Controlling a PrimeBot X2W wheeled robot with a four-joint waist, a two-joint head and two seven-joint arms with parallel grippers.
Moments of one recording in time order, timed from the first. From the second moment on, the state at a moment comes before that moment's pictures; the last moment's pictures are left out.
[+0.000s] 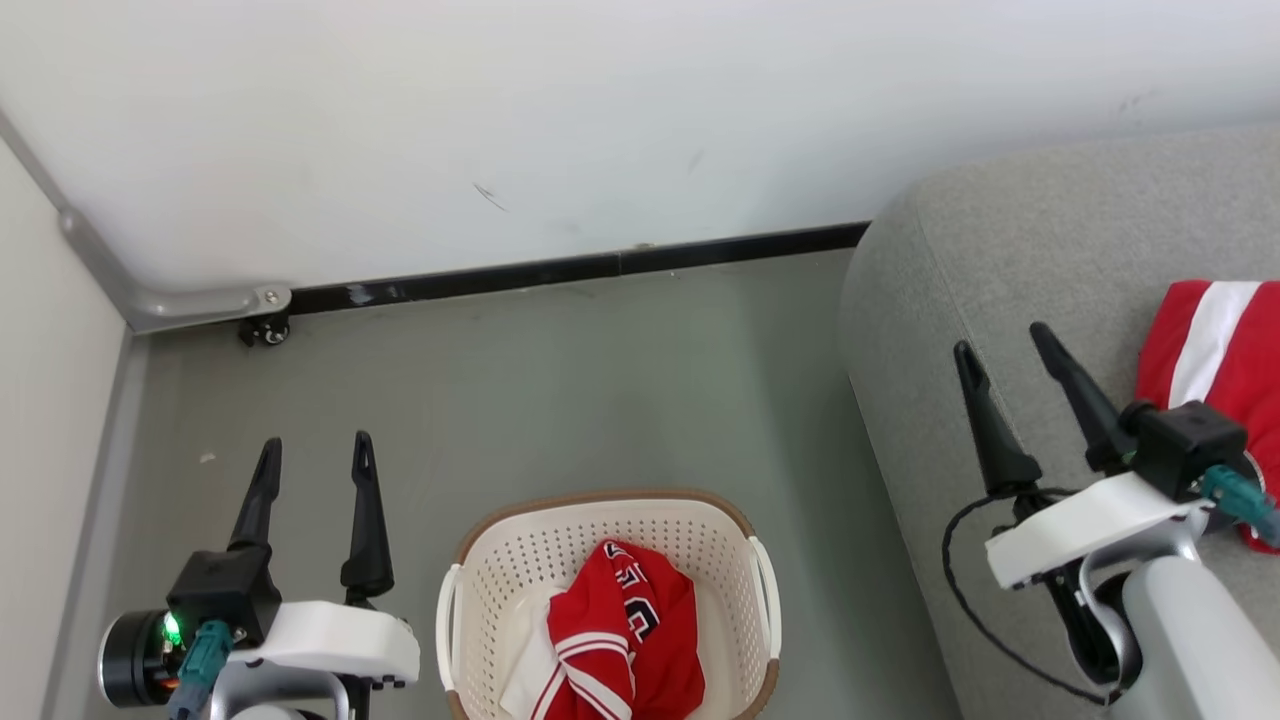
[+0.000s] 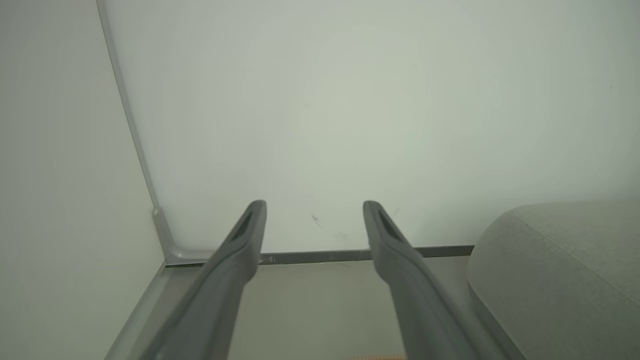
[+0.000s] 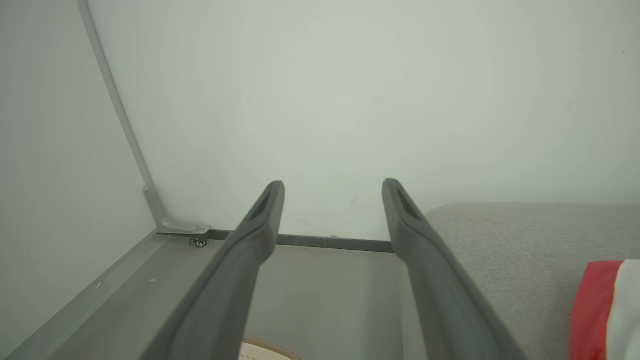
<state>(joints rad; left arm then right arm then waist) -0.12 0.15 -0.19 0.18 -0.26 0.25 -0.25 -0.28 -0.21 0.13 0.35 0.29 0.12 -0.15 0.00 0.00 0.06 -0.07</state>
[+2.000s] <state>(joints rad) -0.05 0.17 -0.24 0.25 -0.24 0.21 -0.25 0.00 -0.06 -0.01 0.20 0.16 0.12 -0.11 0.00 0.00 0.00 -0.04</state>
